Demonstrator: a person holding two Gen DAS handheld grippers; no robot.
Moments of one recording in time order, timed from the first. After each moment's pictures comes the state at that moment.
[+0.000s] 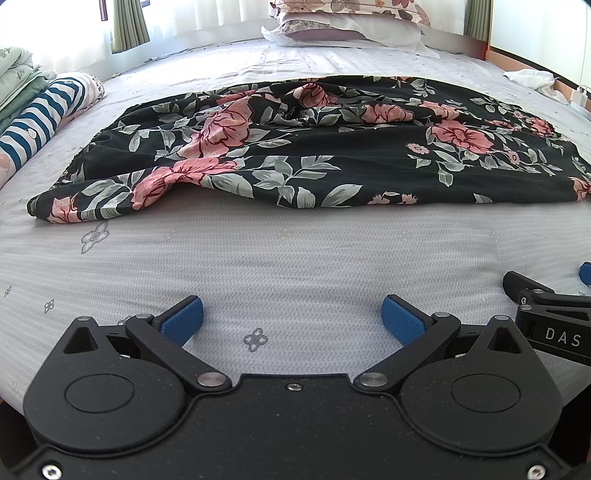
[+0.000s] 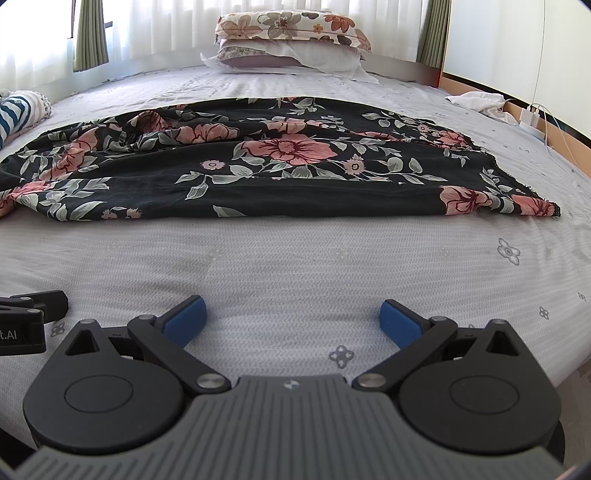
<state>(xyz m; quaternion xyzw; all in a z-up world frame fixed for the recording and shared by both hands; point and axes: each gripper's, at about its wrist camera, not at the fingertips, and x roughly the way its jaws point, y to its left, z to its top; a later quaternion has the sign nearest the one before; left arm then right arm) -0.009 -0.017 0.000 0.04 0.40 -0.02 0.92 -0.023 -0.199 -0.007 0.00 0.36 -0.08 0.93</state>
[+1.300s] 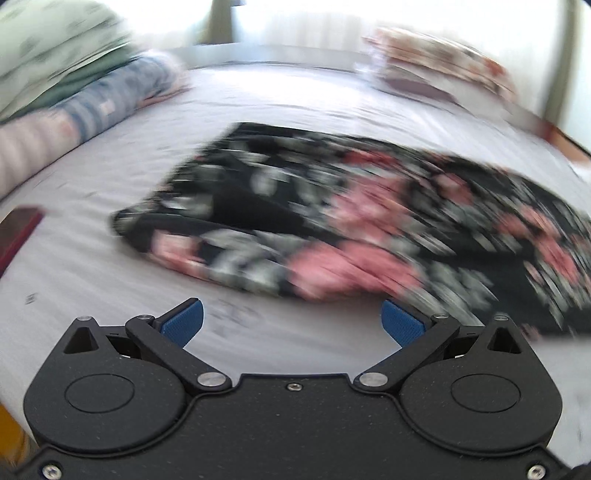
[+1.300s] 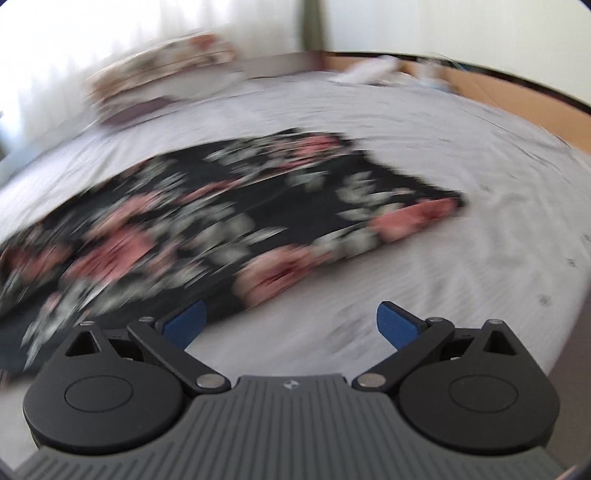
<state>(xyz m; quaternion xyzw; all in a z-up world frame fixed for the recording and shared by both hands) 0.048 0.125 0.032 -0.09 0.35 0.09 0.93 0.015 -0.379 0.030 0.14 0.33 -0.23 0.91</state>
